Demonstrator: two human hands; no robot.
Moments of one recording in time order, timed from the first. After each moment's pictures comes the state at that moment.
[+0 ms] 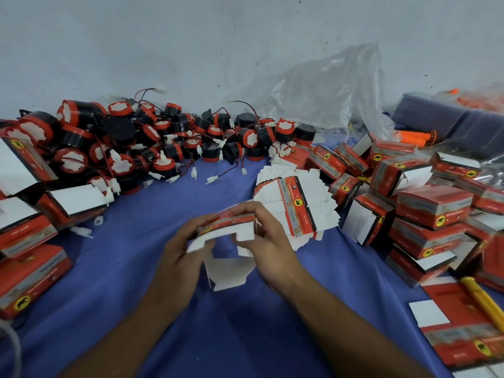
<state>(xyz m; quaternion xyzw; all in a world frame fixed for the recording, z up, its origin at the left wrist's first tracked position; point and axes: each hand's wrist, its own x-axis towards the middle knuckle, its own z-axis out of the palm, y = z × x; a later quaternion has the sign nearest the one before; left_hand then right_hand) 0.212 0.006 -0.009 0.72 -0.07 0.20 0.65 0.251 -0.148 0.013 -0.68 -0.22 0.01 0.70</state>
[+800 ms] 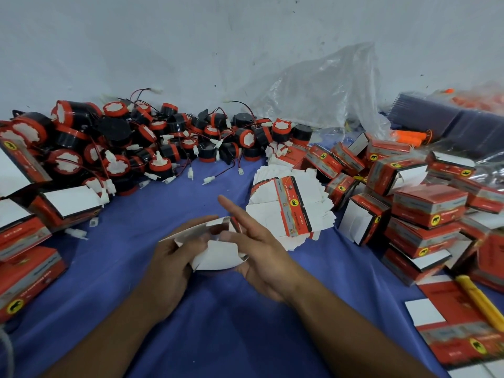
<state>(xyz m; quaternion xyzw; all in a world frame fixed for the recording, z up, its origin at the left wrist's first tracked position) 0.224 0.021 -0.023 0.61 -0.11 0.06 0.78 0.249 -0.148 0.012 -0.53 -0.19 0.24 0.79</state>
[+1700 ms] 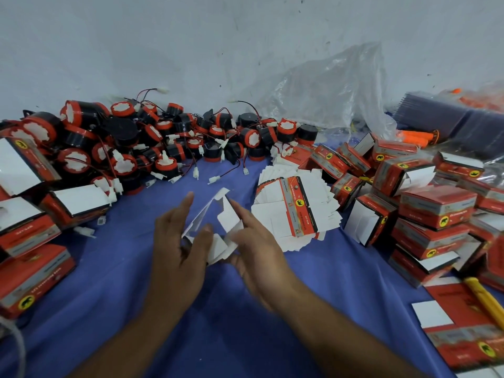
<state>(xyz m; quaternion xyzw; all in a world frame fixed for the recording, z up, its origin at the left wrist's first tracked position) 0.214 0.007 -0.014 0.77 -0.02 0.34 0.54 0.239 -0.127 0.009 -0.53 -0.15 0.18 0.82</state>
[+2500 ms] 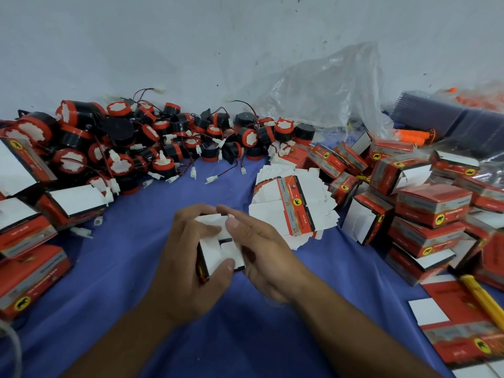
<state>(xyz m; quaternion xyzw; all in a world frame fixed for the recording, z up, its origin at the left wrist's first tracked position) 0.203 0.005 0.004 0.82 -0.24 0.35 0.38 0.240 -0.145 0.022 -0.56 -0.14 0.21 0.79</state>
